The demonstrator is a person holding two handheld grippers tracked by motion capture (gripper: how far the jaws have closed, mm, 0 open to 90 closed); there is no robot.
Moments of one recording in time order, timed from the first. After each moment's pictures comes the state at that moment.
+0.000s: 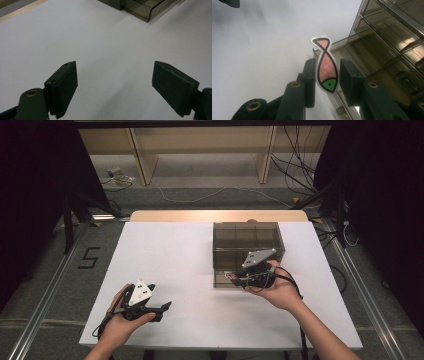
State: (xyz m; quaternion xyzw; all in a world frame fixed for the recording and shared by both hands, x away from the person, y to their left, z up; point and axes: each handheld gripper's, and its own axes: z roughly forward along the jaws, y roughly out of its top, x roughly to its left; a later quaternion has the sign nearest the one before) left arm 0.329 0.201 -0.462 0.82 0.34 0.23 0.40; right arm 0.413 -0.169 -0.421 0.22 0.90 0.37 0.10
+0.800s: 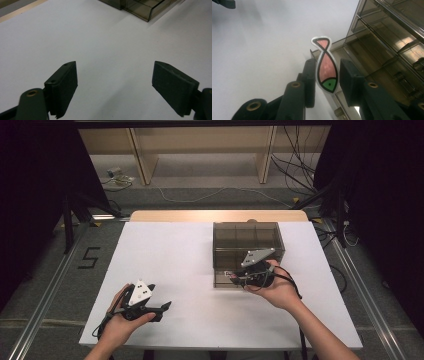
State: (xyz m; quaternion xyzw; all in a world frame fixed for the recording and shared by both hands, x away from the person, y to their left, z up) left arm 0.329 0.201 -0.462 0.82 0.34 0.23 0.40; right arm 0.415 -0.167 -0.421 0.22 0.90 0.37 0.11
